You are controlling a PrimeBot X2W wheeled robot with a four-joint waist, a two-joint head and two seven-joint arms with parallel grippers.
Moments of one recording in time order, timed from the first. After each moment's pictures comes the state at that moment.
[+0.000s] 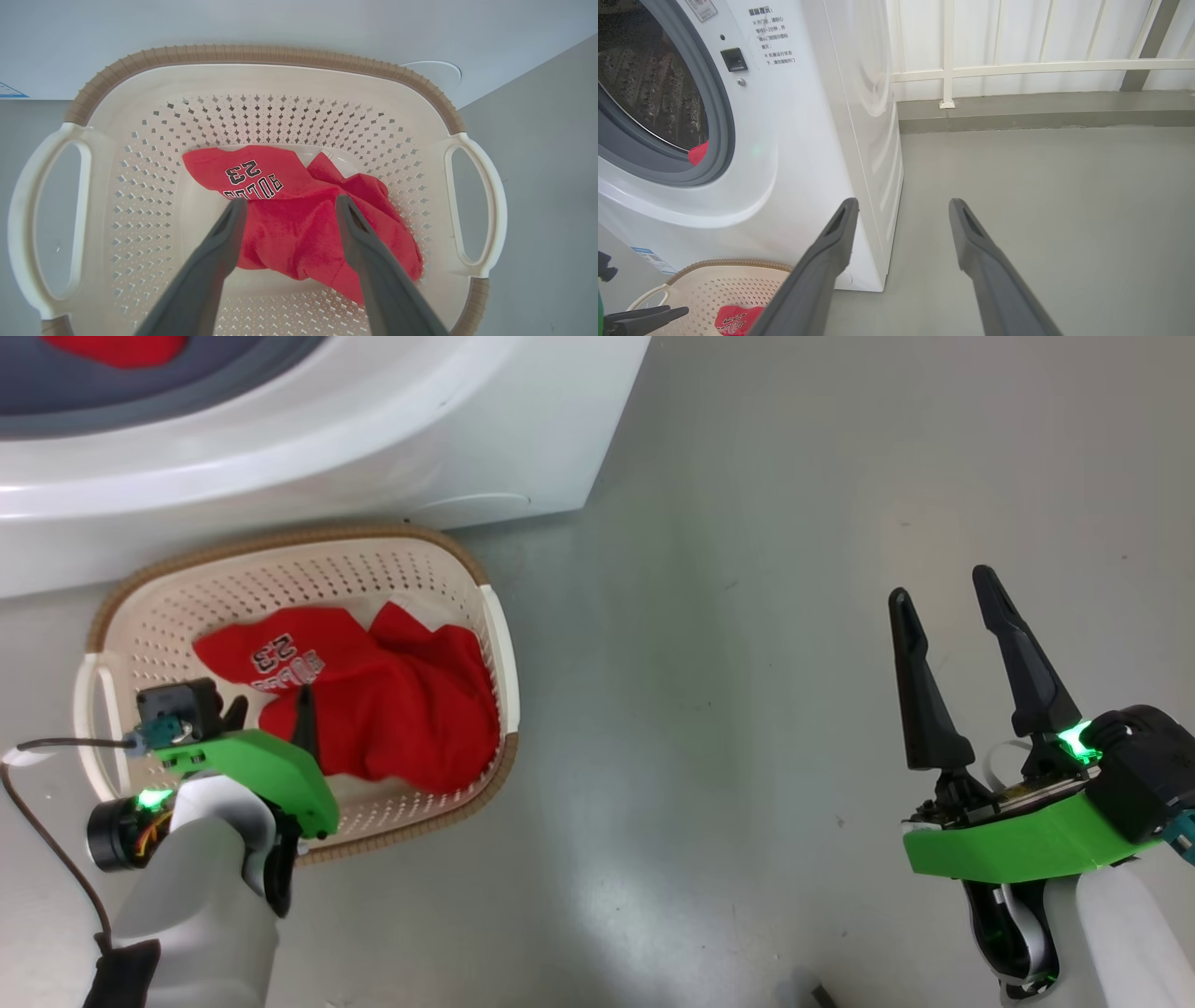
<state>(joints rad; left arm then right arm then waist) -0.85 0.08 -0.06 1.29 -0.32 -0.07 -0.21 -0.21 -0.05 0.04 -0.03 0.29 0.12 -0.26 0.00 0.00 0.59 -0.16</state>
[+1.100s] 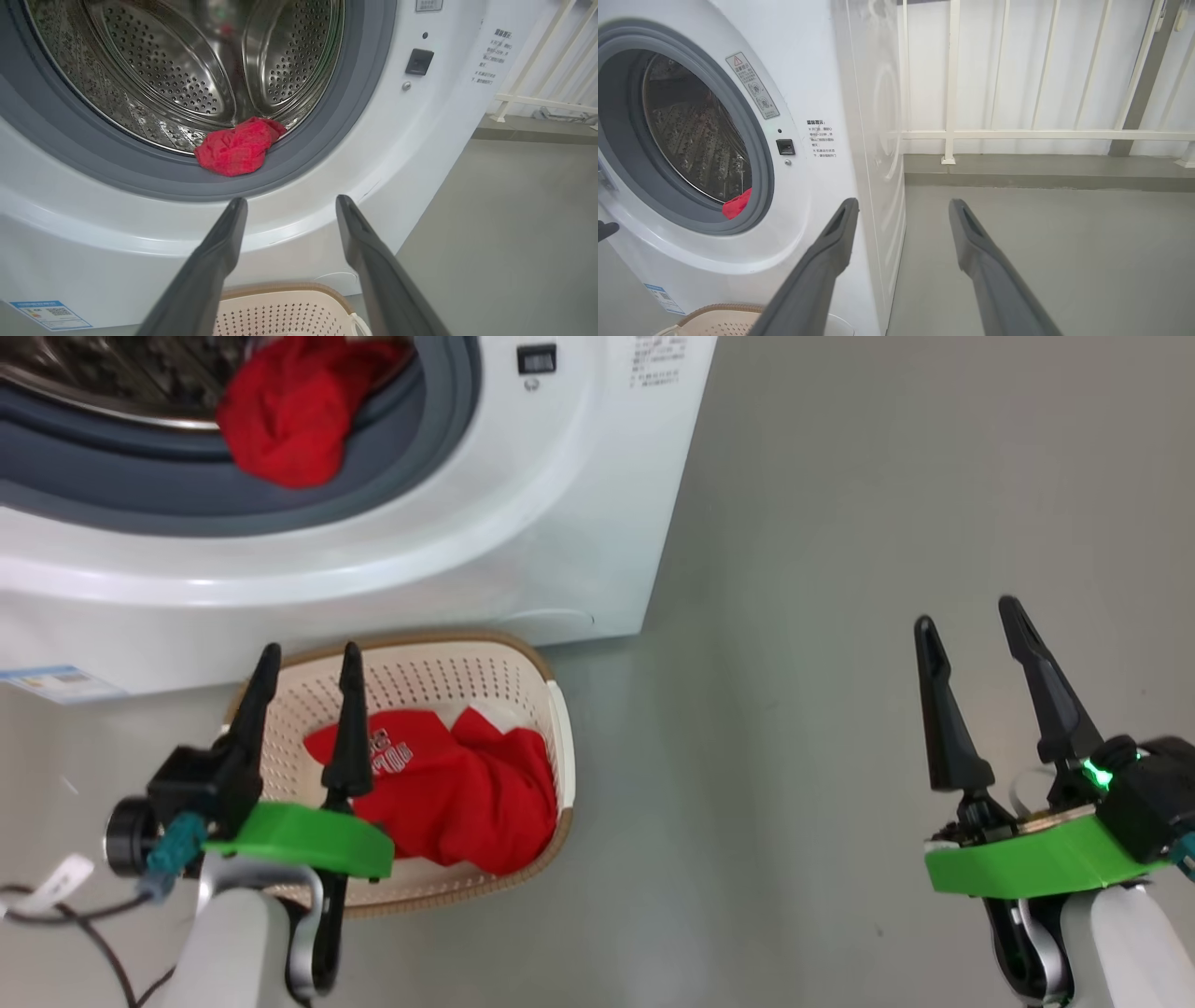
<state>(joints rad) -0.42 0.04 -0.04 0.39 -0.20 -0.02 -0.25 -0.17 -0.05 -0.01 -0.01 0.24 0.12 -0.26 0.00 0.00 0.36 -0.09</state>
